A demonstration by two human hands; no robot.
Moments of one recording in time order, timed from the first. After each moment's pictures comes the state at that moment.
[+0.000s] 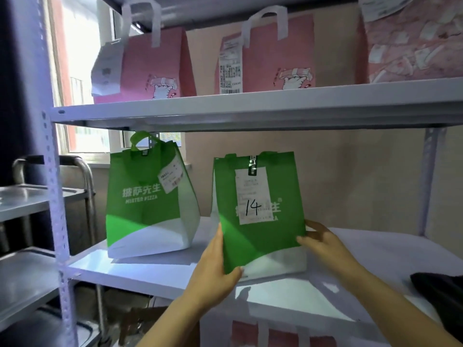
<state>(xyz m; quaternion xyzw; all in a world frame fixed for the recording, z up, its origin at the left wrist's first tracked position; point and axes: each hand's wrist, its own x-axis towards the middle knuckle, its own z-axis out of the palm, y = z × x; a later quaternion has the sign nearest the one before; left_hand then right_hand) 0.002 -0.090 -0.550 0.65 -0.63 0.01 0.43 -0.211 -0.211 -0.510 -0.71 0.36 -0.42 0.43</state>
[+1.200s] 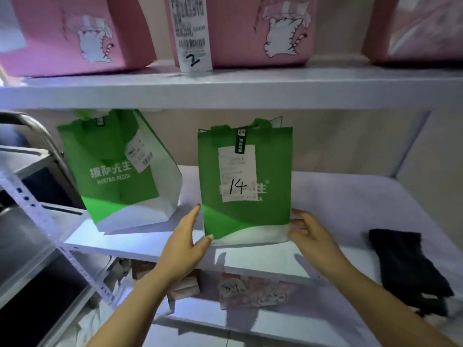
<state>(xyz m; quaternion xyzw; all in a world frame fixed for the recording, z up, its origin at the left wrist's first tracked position) 0.017 -0.078 -0.502 0.74 -0.55 -0.13 0.36 -0.237 -0.180 -0.484 -0.67 0.48 -0.32 0.48</state>
